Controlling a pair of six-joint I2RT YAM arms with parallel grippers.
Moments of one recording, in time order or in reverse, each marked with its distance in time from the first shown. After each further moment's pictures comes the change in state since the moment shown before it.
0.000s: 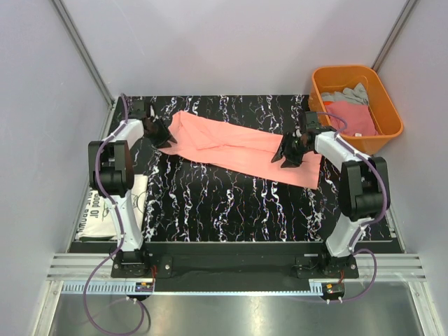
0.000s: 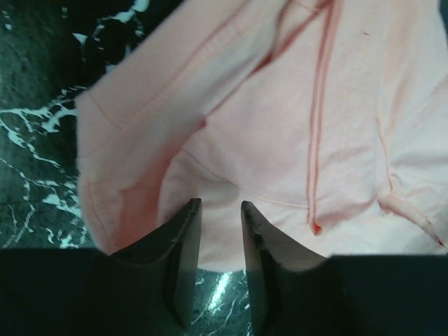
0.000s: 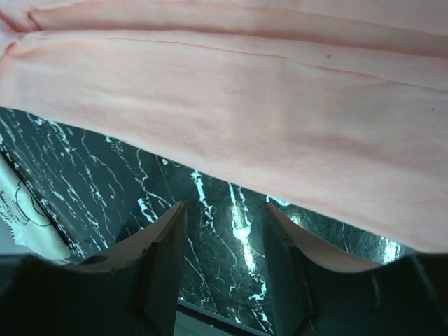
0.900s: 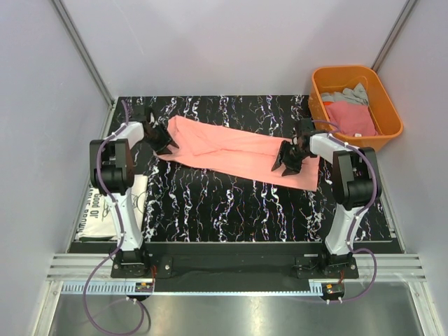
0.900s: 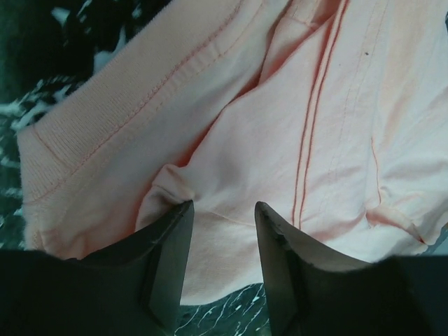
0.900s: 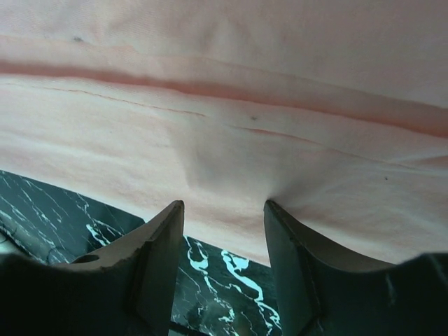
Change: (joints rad) left arm 0.003 0.048 0.020 -0.025 0.033 -0.045; right arm -0.010 0.198 0.022 0.009 0.033 -0.057
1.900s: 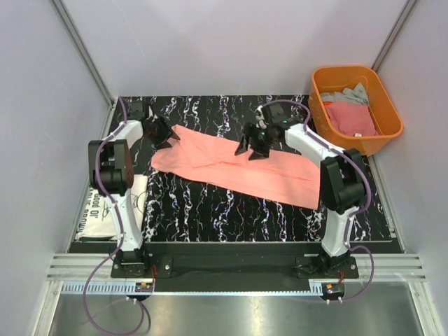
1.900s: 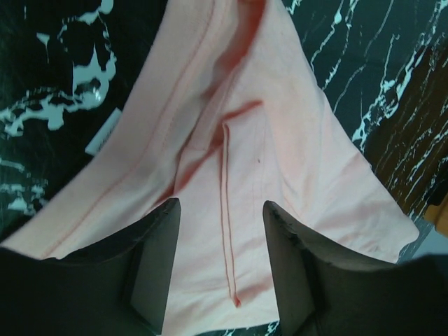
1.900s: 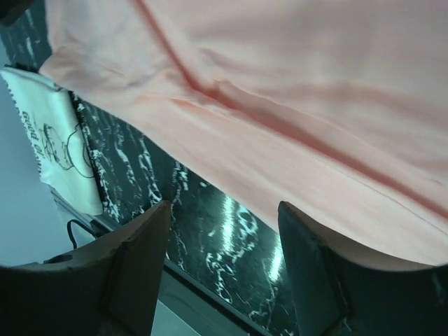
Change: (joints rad) left arm 0.005 -0.078 -0.045 0.070 0.032 -0.010; right arm 0.228 -0.039 0.198 0.013 -0.129 0.100
